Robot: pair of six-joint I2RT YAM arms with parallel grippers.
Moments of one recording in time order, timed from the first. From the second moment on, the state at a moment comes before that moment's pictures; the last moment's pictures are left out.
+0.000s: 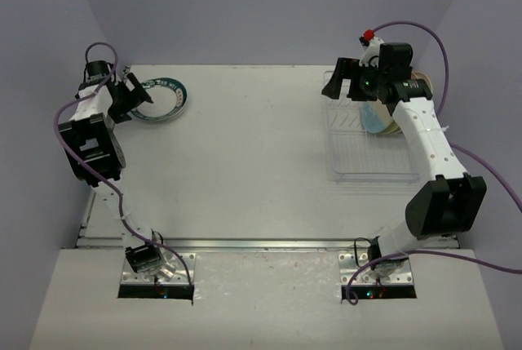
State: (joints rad) left arm 0.39 2.13 1.75 -0.60 0.24 -0.35; right arm 0.06 1.56 1.49 -0.56 -0.35 0.17
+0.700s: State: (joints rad) left arm -0.14 1.49 1.48 -0.29 -0.05 0.13; right arm -0.01 1.56 1.50 -0.55 -0.03 0.03
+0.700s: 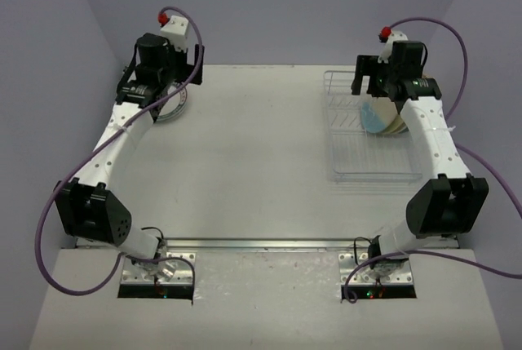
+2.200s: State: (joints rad) left arm -0.31 1.53 1.44 -0.30 -0.28 0.21; right arm -0.21 1.88 1.63 -0.57 -0.07 -0.11
